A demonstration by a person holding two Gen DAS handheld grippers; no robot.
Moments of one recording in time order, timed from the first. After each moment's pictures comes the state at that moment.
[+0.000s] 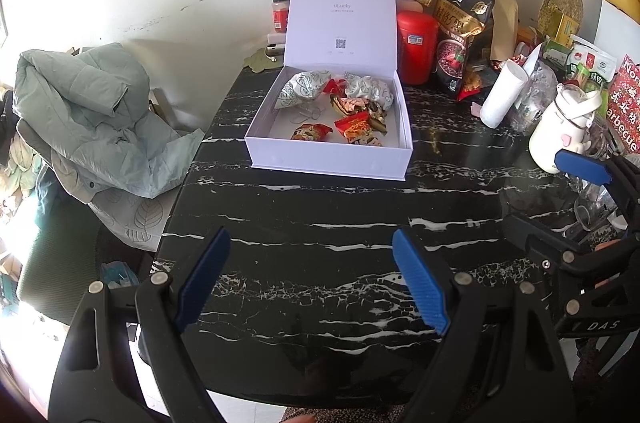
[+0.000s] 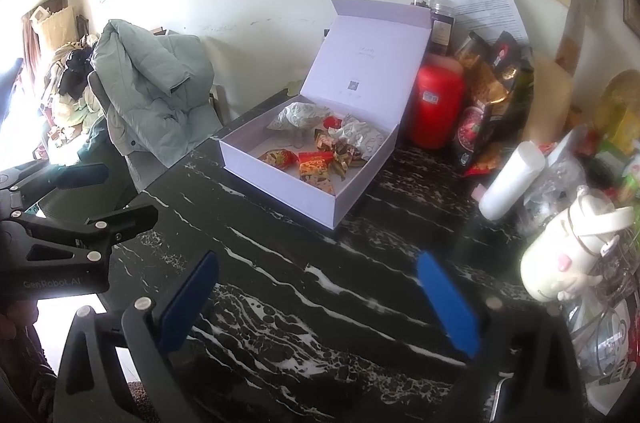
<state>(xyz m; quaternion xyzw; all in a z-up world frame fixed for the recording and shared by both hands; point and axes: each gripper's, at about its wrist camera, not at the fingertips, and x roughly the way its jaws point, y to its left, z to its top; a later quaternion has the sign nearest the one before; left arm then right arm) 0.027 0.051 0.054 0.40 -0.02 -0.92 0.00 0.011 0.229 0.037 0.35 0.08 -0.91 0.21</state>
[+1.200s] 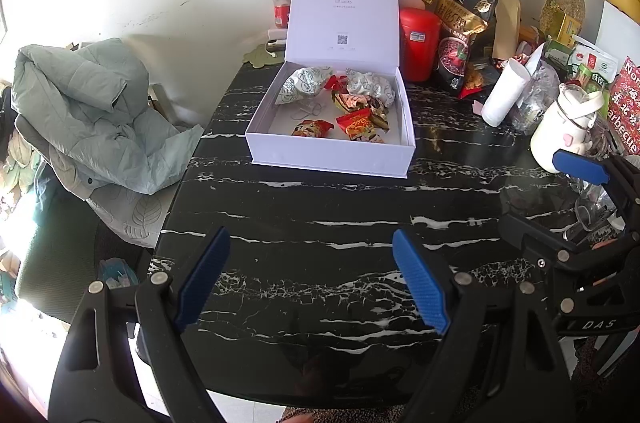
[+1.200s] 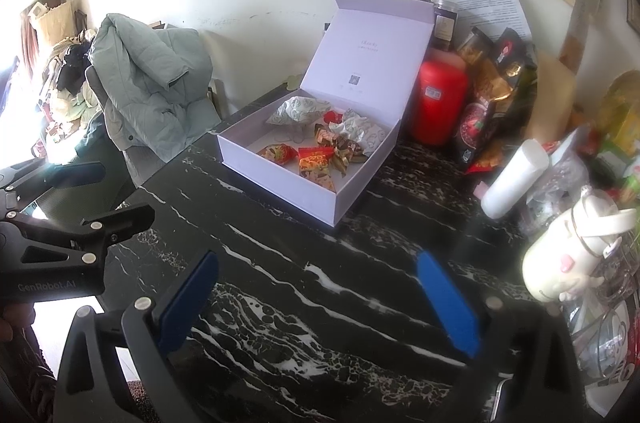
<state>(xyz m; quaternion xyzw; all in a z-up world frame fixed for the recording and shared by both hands) 0.023 0.050 0.049 0.41 -0.02 -0.91 0.01 0.008 0.224 0.032 0.36 0.09 -0.90 0.21</state>
